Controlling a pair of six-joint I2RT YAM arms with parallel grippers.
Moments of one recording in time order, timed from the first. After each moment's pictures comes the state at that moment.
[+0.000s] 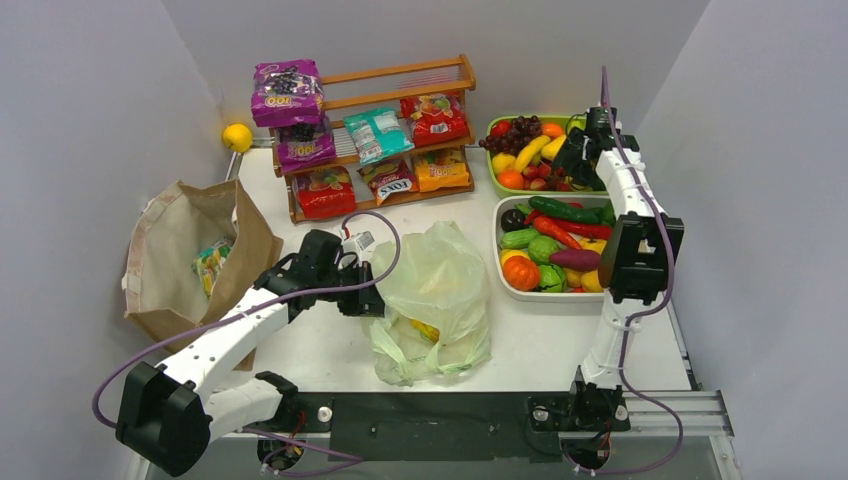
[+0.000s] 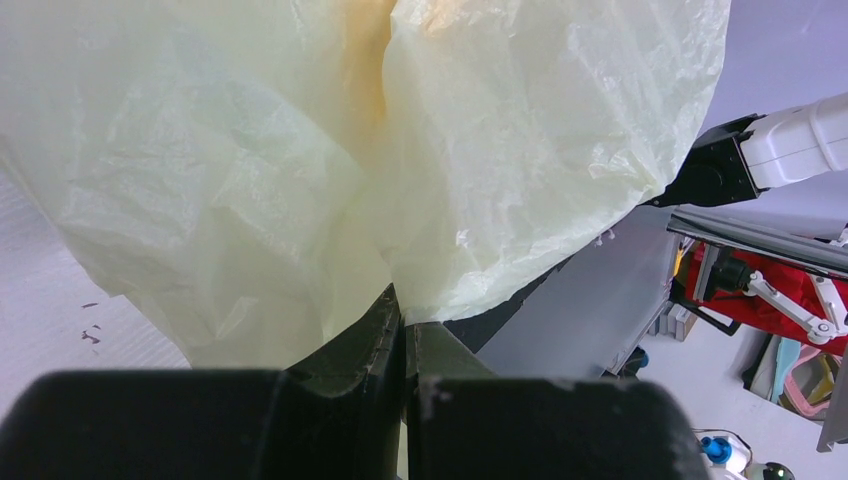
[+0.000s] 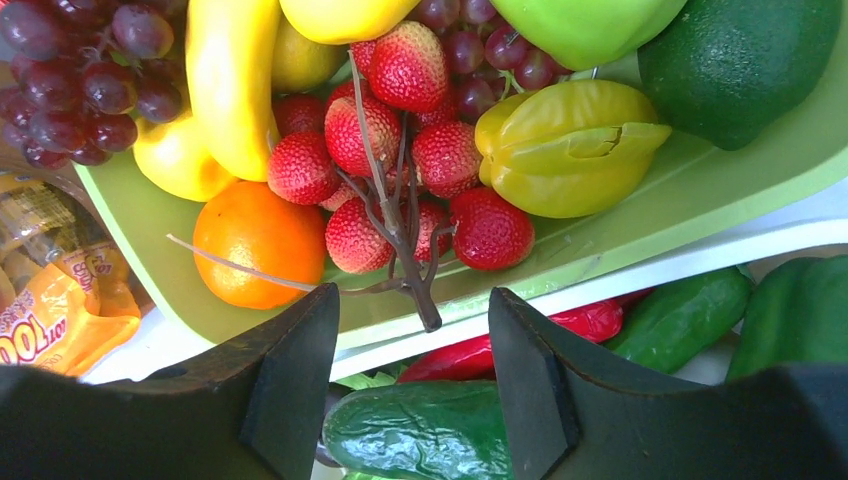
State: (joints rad) left arm -0.49 1.10 0.74 -0.53 0.55 -0.59; right arm -0.07 2.08 1.90 -0.70 0.00 0.45
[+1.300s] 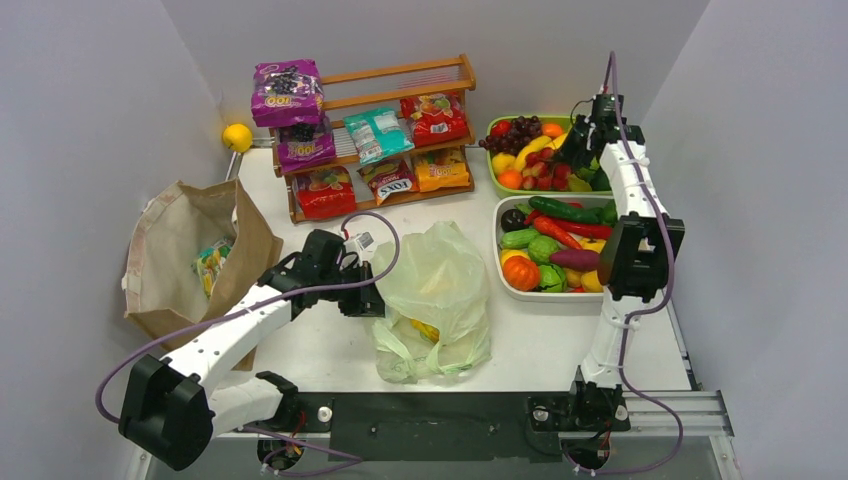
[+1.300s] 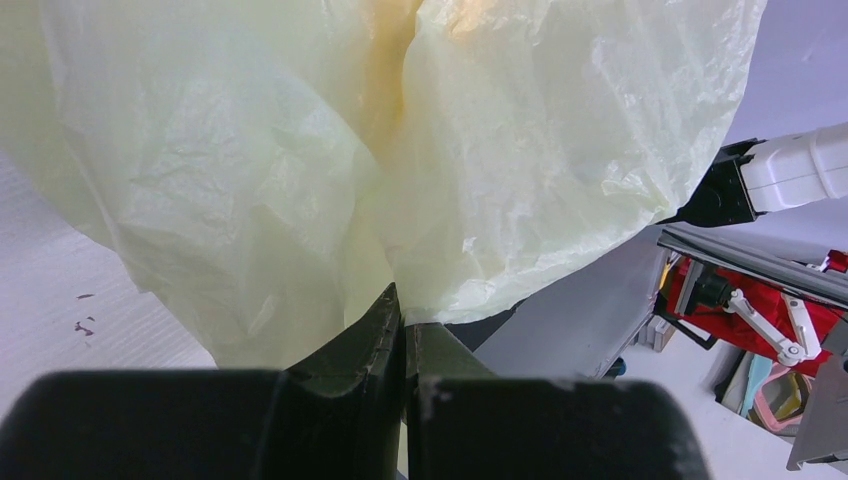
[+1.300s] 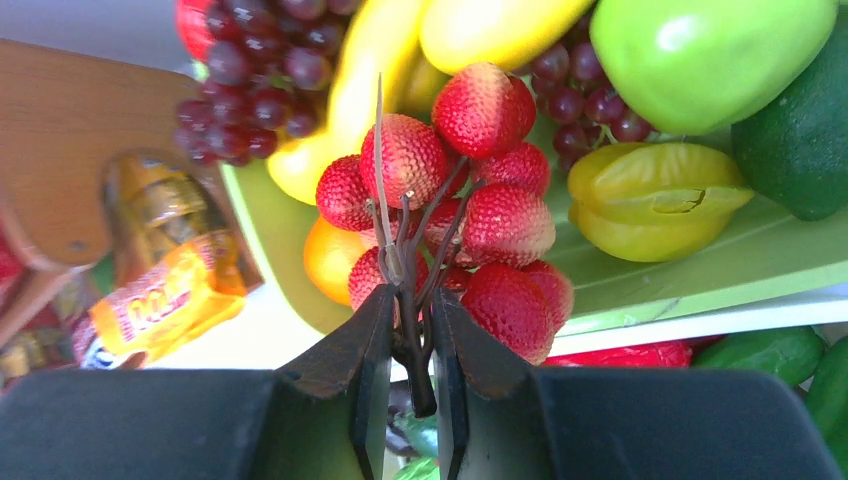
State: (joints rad) left arm -0.49 1.13 0.74 -0.53 0.54 -0.64; right arm -0.07 2.13 2.02 -0.71 -0.14 0.45
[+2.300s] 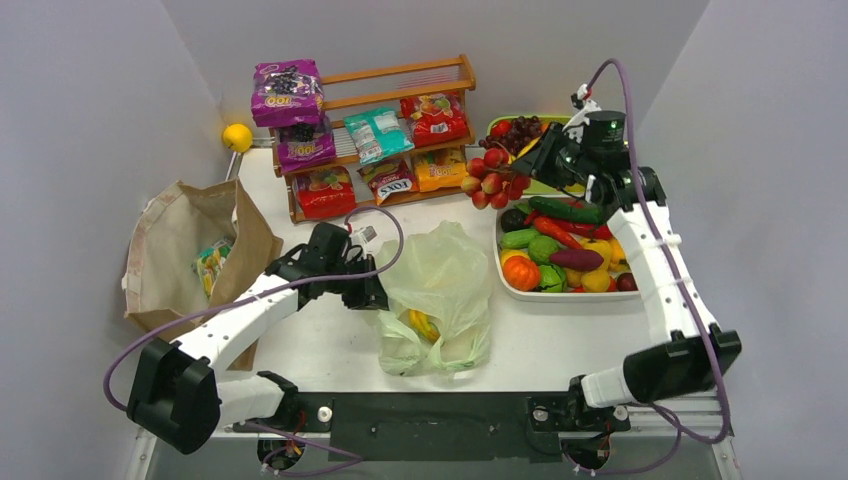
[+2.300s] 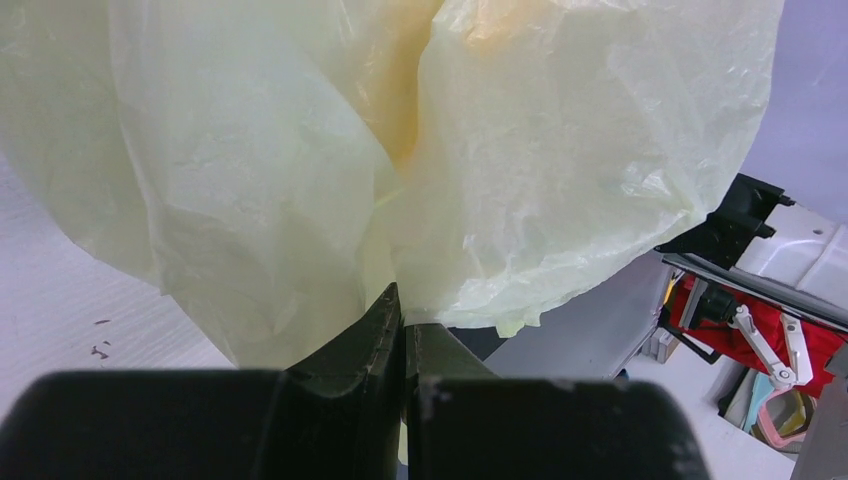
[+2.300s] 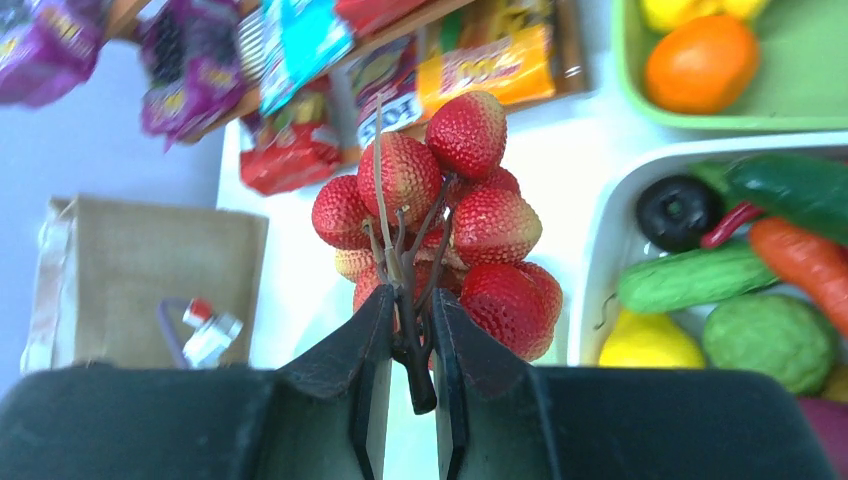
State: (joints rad) left arm -0.49 1.21 0.78 -0.52 0.51 -0.64; right arm 0.15 1.47 1.61 -0.67 -0.31 0.54
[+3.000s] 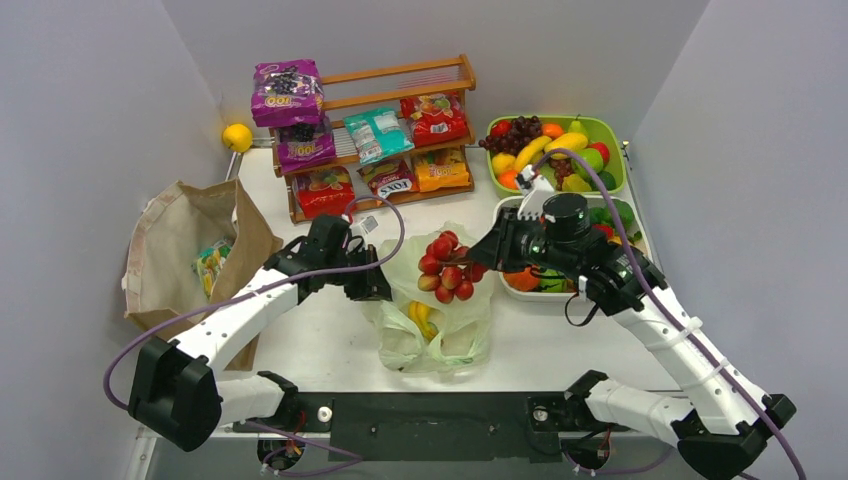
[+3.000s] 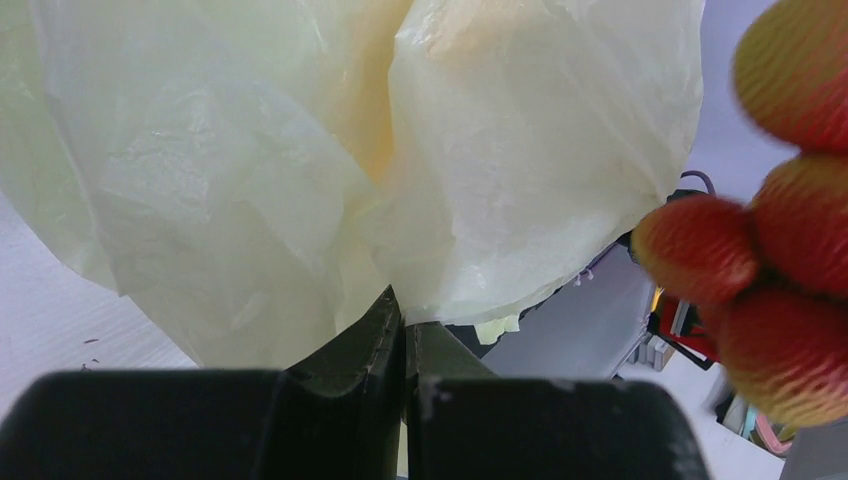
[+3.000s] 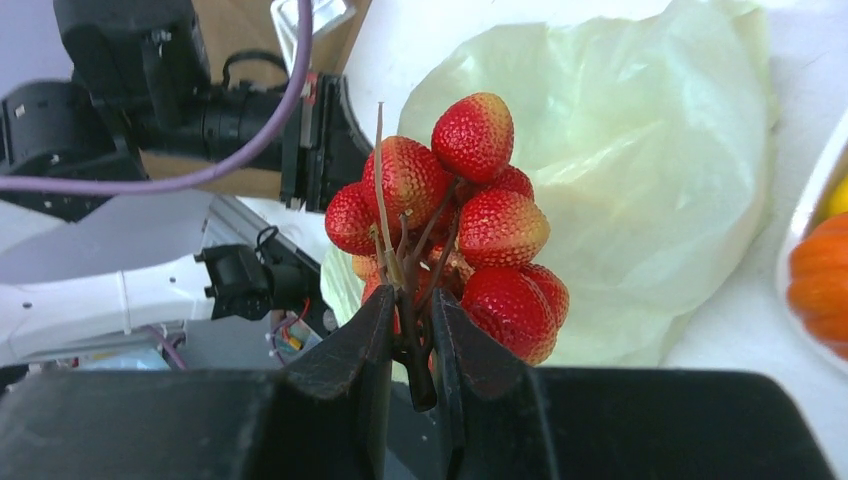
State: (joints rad) left arm -0.49 1.23 0.85 -0.52 0.51 -0.65; right arm 0.61 1.02 1.25 -0.72 -0.25 0.60
